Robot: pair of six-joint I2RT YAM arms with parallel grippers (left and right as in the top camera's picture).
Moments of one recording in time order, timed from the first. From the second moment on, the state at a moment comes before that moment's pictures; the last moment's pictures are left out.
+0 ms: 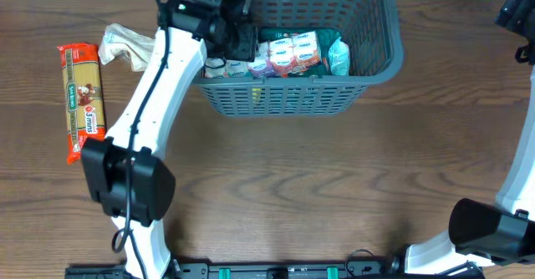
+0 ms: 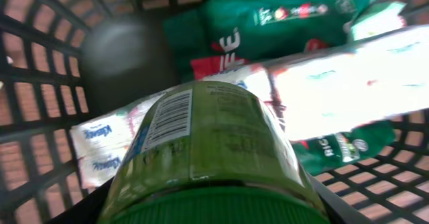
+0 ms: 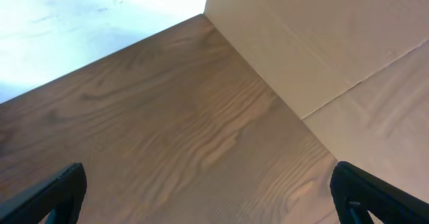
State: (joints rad) left arm -0.32 2.02 1.98 -1.05 0.17 -0.17; right arm -0.28 1.75 2.12 -1.09 0.45 0.15
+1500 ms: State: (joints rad) left arm -0.02 1.69 2.30 -1.28 -0.24 -0.29; right arm -0.28 1.75 2.12 -1.09 0.45 0.15
